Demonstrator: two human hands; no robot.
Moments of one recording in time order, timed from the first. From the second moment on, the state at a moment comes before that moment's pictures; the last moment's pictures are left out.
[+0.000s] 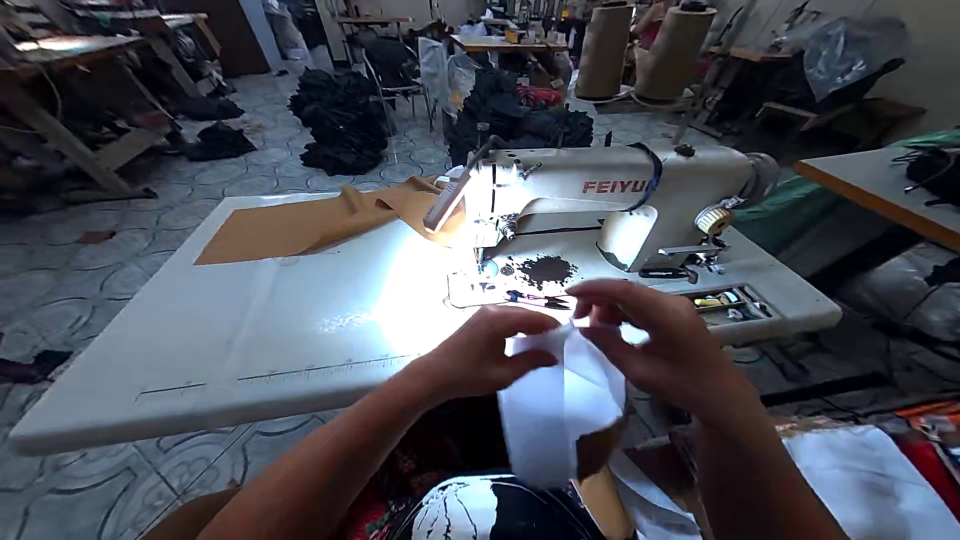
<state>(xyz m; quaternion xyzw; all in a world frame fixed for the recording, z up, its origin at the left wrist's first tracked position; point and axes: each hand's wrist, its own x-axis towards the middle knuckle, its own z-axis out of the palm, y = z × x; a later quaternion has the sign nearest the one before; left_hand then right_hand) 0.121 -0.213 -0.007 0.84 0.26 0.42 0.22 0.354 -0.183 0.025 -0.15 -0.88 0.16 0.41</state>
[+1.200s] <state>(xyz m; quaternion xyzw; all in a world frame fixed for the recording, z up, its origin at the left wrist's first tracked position) -0.071 -0.221 0.100 0.66 0.60 0.34 -0.30 0.277 -0.080 -0.082 -0.38 -0.89 0.09 0.23</state>
